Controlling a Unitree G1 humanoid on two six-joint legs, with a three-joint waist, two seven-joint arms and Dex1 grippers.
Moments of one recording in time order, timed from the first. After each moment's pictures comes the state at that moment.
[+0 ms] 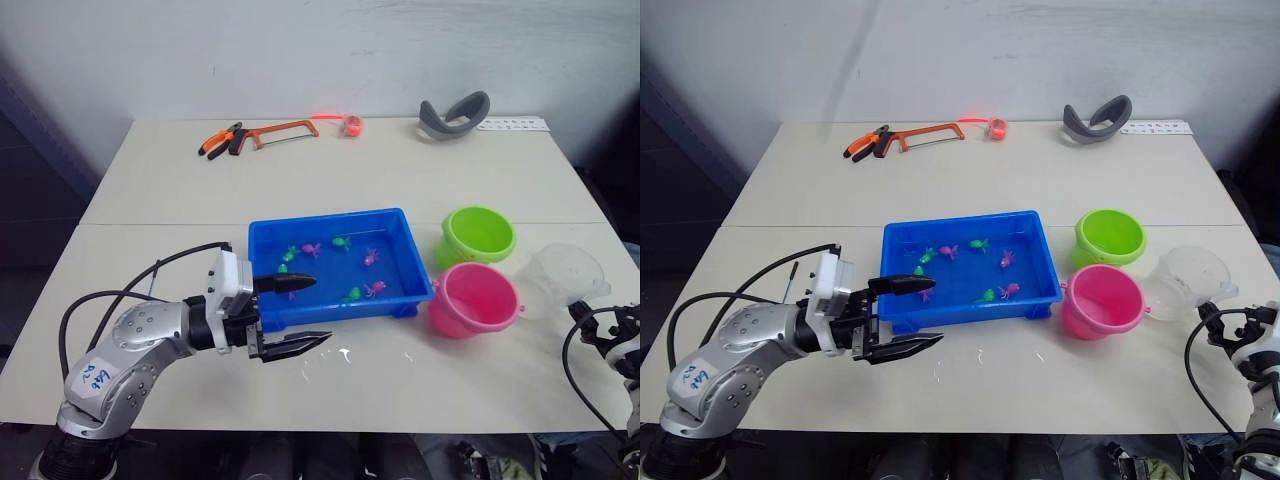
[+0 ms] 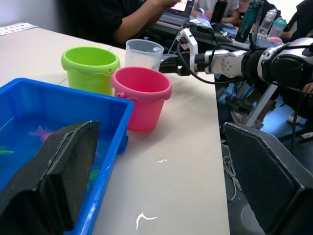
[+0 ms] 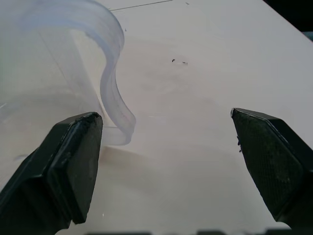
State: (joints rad) left arm -0.15 0.65 0.03 -0.56 -0.71 0.55 -0.83; right arm -0.25 -0.71 -0.63 0.90 0.40 -0.08 0.69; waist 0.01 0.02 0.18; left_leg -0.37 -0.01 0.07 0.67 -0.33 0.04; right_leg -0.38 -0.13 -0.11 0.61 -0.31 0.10
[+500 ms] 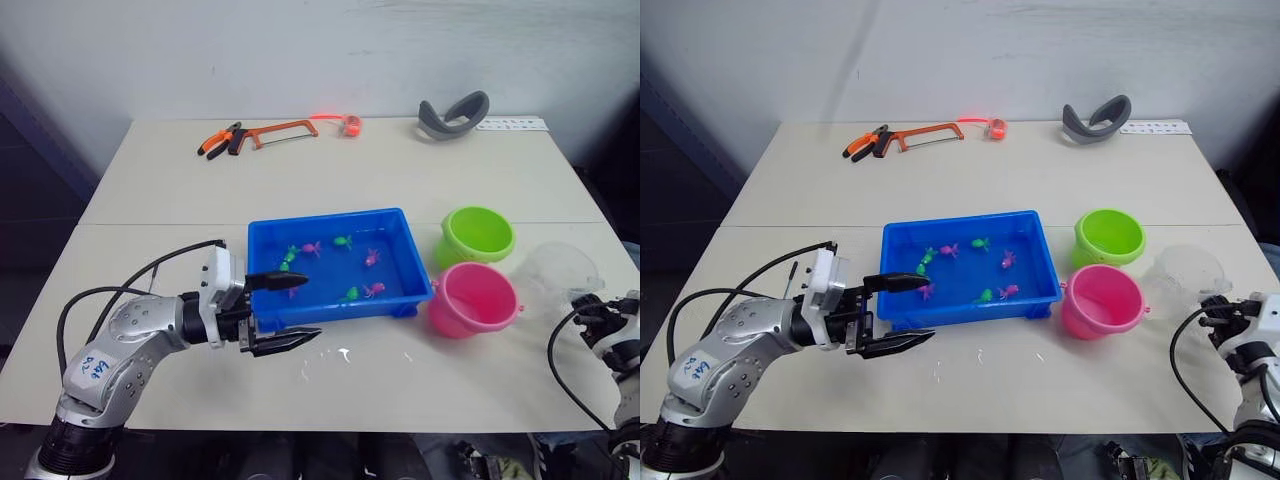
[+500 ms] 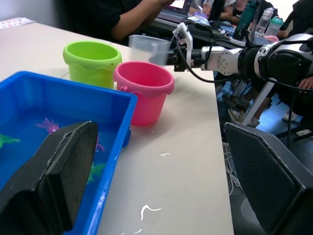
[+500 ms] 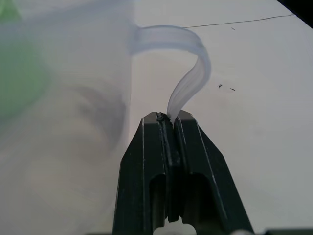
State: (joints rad) left arm -0.19 0.65 0.03 -0.48 -0.69 0.52 -0.89; right arm -0.29 -0.68 -0.59 0.90 0.41 -0.16 0.78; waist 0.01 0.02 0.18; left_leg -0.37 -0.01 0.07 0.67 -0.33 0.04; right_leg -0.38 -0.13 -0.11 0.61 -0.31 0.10
